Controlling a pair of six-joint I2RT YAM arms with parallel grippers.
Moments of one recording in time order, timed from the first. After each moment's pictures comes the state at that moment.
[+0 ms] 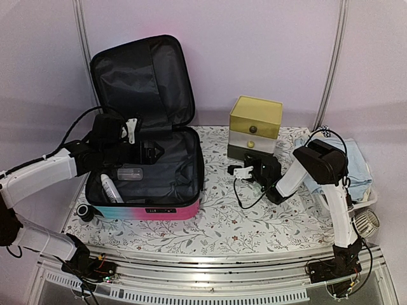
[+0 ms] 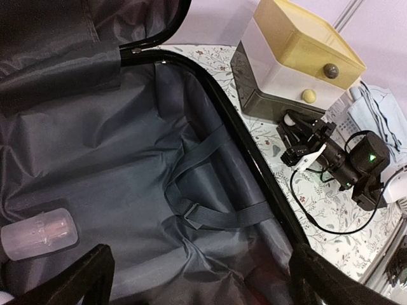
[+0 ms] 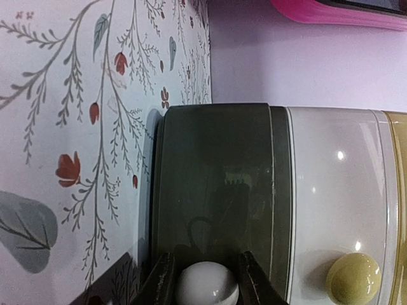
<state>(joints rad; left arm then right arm) -0.54 1.24 0.96 -0.27 0.04 -0.33 0.54 2.34 1.01 1.18 0.20 -1.45</state>
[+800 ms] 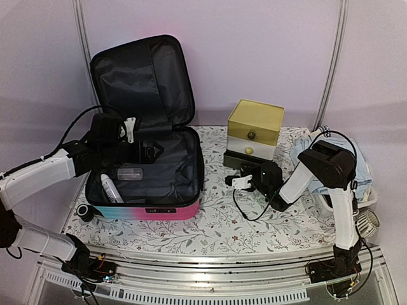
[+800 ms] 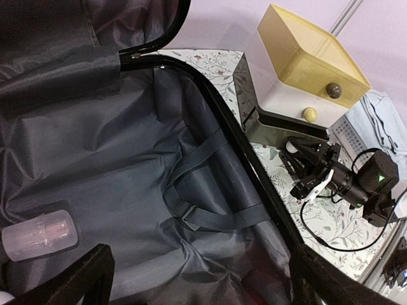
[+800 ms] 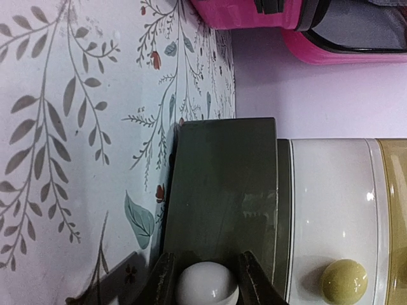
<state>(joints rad) -0.54 1.23 0.96 -0.26 0.05 -0.34 0.62 2.22 0.84 1.14 0.15 -1.40</state>
